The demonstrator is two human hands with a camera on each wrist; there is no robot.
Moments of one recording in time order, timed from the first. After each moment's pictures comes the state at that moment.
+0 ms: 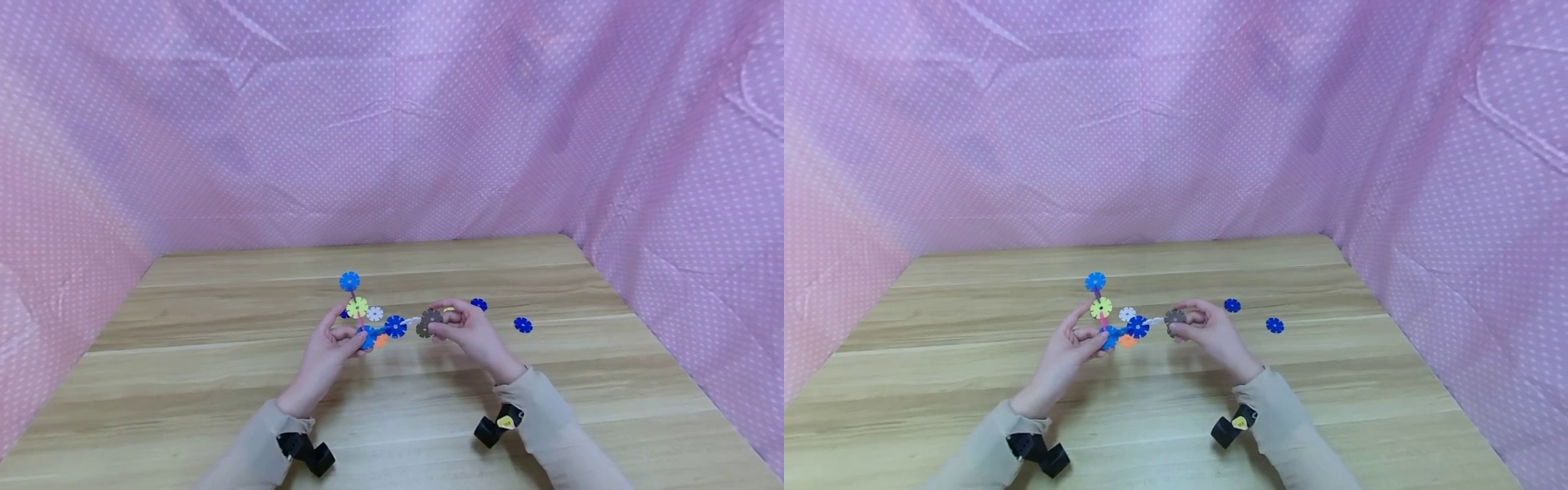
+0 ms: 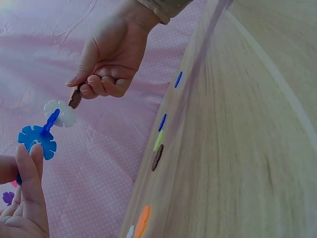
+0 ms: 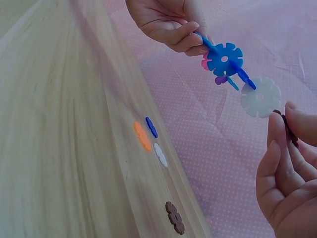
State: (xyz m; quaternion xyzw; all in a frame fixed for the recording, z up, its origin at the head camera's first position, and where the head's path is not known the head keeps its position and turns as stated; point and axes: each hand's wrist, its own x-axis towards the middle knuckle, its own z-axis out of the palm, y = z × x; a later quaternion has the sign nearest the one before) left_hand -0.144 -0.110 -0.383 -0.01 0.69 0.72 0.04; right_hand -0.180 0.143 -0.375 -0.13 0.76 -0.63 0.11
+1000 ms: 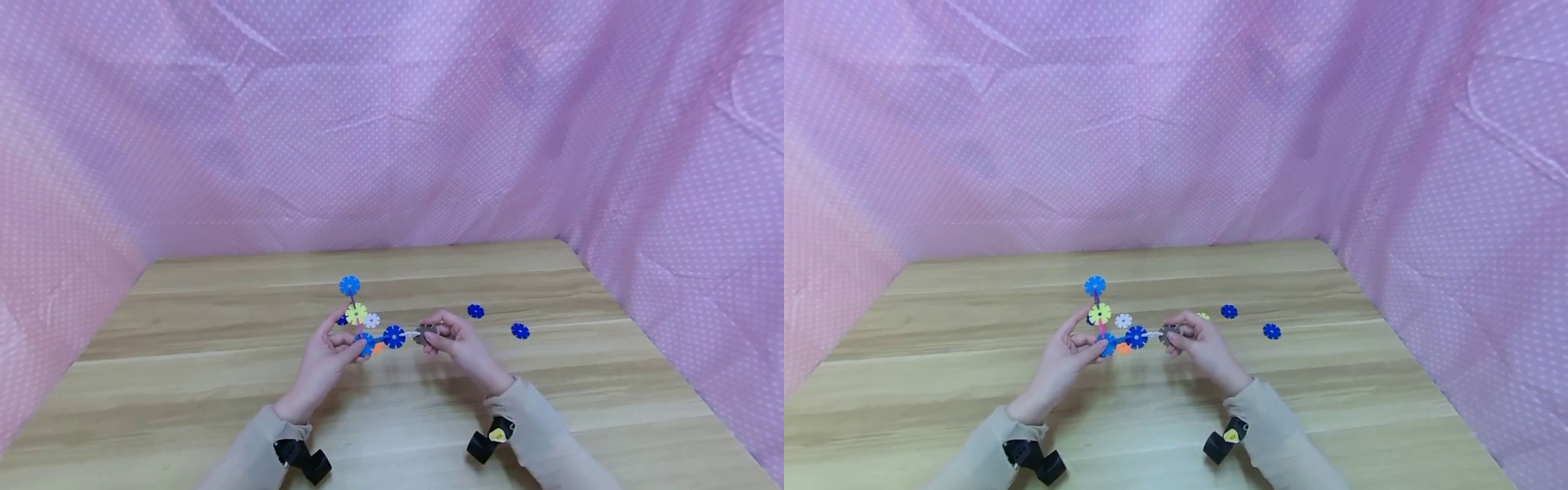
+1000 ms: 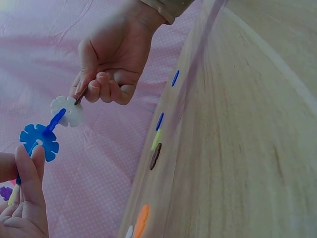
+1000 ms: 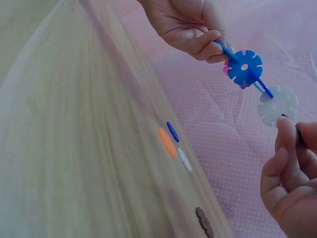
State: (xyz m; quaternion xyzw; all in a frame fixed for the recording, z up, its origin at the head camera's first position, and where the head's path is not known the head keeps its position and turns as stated) left_hand -0.146 -0.109 -0.385 0.00 0.71 0.70 0.04; right_hand -0.175 0.135 -0.387 -0.16 0.73 -0.66 0.11
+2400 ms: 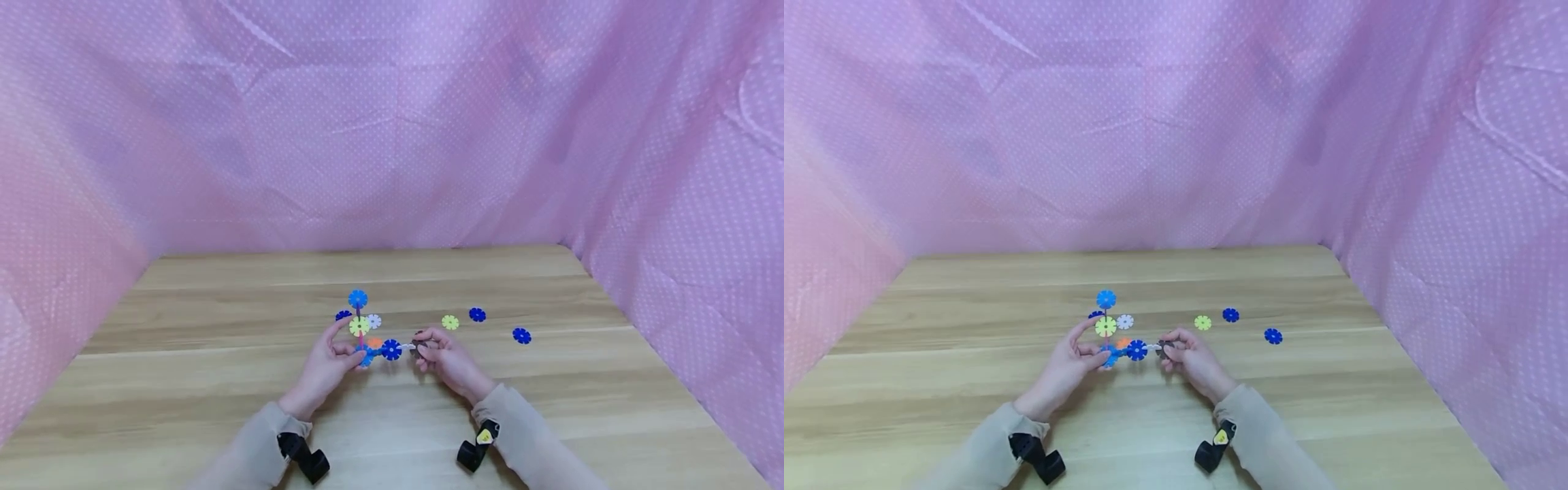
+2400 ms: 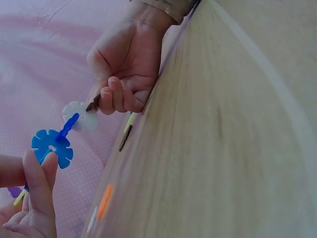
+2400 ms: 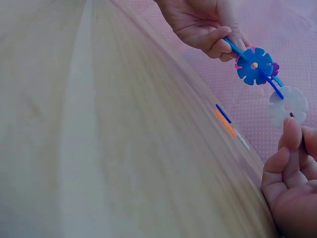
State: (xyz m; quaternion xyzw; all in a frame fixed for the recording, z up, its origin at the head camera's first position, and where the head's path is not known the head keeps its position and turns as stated) left_hand -0.154 -0.112 -0.403 -0.04 0.74 0.67 0.07; right_hand -0.185 0.122 -0.430 -0.10 0.62 -0.75 0.21
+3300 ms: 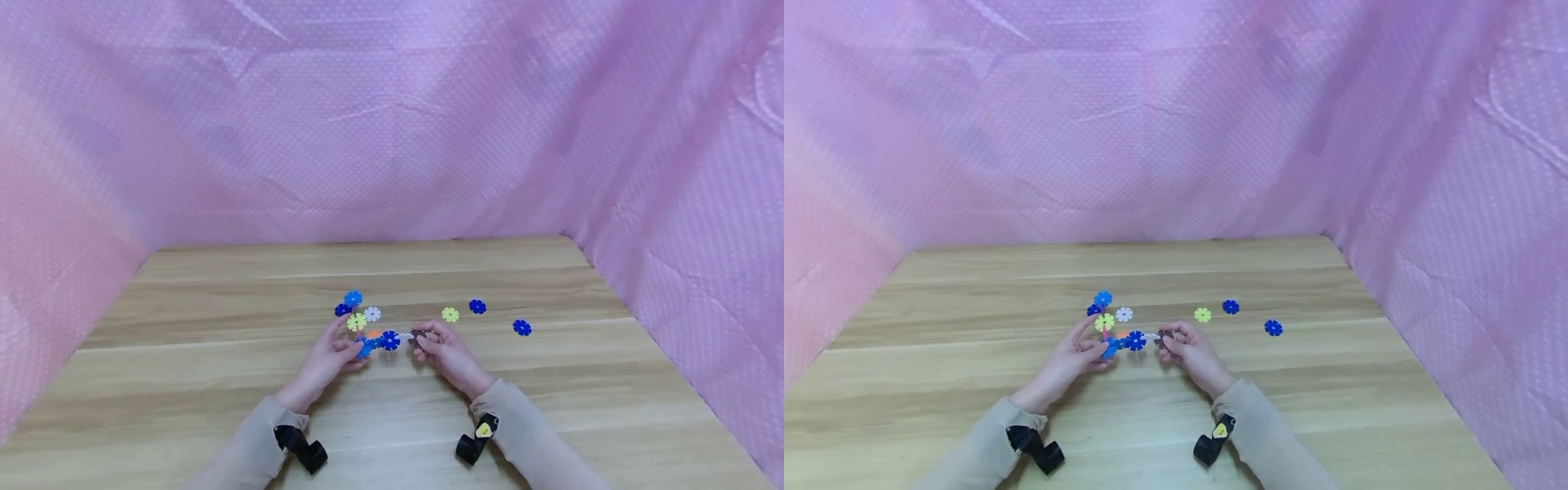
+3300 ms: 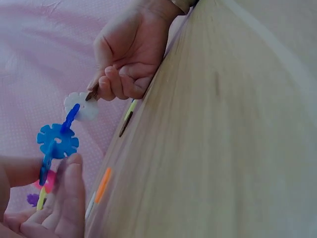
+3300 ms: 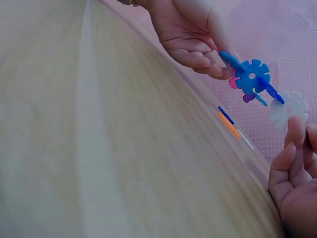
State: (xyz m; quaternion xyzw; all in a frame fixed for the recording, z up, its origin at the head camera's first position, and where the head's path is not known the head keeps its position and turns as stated) left_hand -0.157 -0.116 -0.414 -0.02 0.73 0.68 0.11; right_hand -0.184 0.123 -0.431 -0.08 0.63 -0.75 0.21
